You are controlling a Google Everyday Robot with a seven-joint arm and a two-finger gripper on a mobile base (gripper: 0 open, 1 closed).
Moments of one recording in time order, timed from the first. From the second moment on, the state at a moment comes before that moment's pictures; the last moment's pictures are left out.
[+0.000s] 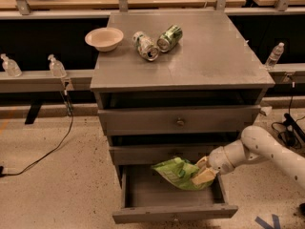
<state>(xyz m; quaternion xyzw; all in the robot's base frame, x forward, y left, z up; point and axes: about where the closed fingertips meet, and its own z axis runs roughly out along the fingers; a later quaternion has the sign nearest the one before) 0.513 -0.177 0.485 -0.52 0.74 0.37 0.21</state>
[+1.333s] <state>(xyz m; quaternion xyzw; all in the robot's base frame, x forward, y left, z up) 0.521 -0.165 0.309 -0.53 0.78 0.26 0.18</state>
